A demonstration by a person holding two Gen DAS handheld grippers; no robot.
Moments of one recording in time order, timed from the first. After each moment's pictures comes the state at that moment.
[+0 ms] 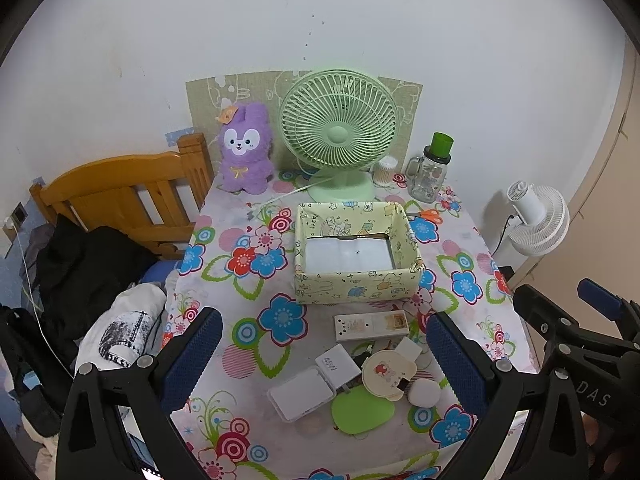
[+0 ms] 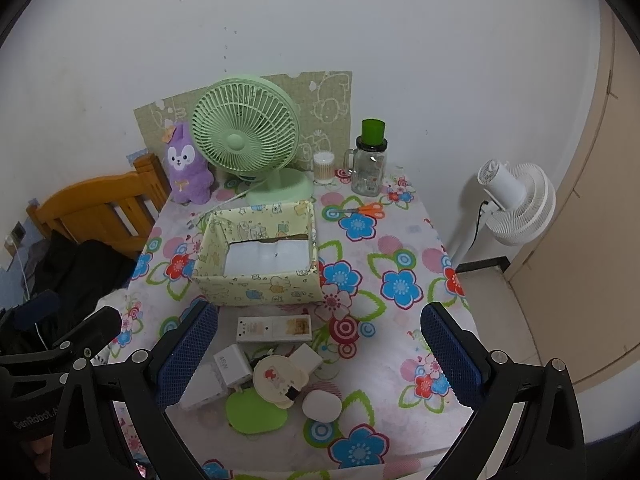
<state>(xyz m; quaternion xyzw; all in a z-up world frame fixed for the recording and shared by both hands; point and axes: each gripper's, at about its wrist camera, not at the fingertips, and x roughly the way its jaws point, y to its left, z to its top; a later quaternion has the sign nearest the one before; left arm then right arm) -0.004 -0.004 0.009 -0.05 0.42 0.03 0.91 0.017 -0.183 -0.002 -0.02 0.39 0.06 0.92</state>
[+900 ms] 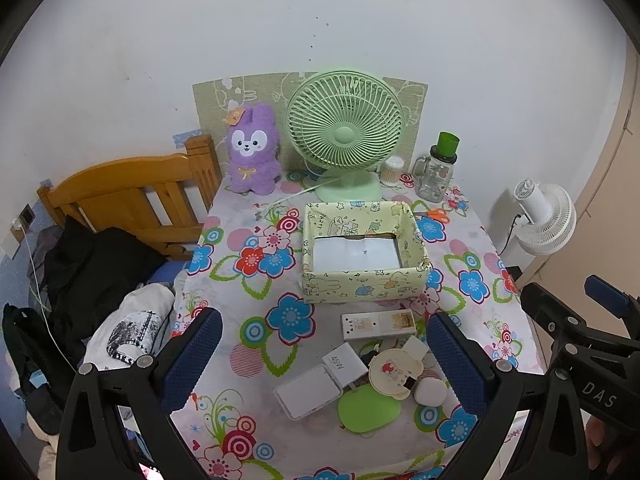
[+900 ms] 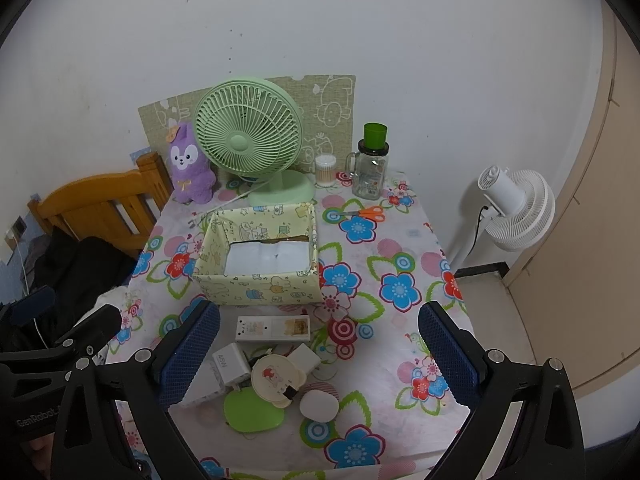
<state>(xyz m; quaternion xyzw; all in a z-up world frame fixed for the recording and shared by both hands) -0.008 -0.005 0.012 -0.04 0.42 0.04 0.91 0.016 -0.183 0.001 -0.02 0.39 0.06 0.92</state>
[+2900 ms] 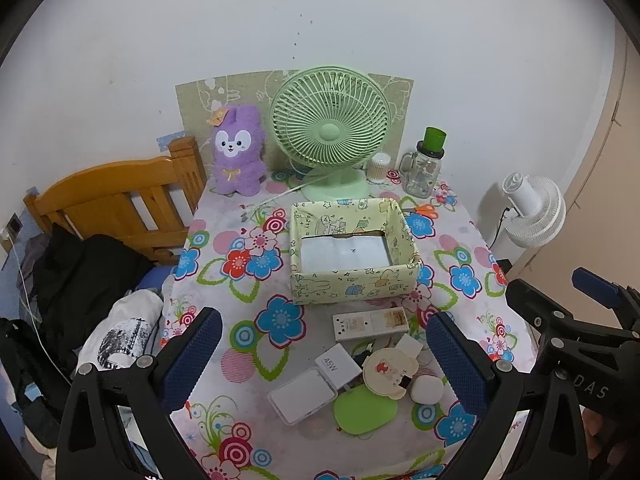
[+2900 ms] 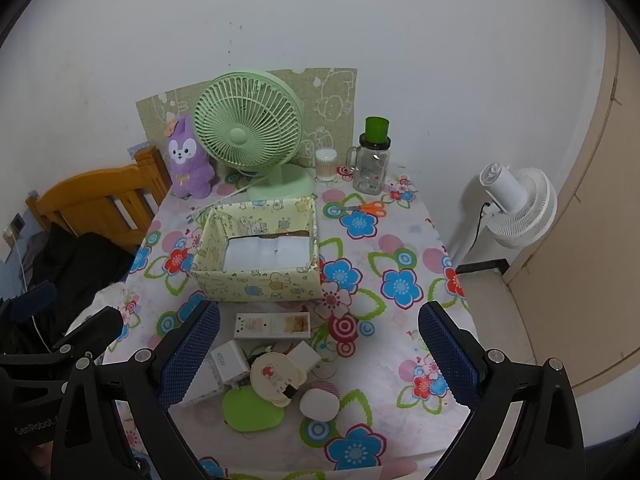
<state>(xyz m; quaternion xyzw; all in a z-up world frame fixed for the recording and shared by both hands) -0.006 -0.009 0.002 -0.04 0.42 0.01 0.91 0.022 -0.181 -0.009 -0.03 0.40 0.06 0.91</state>
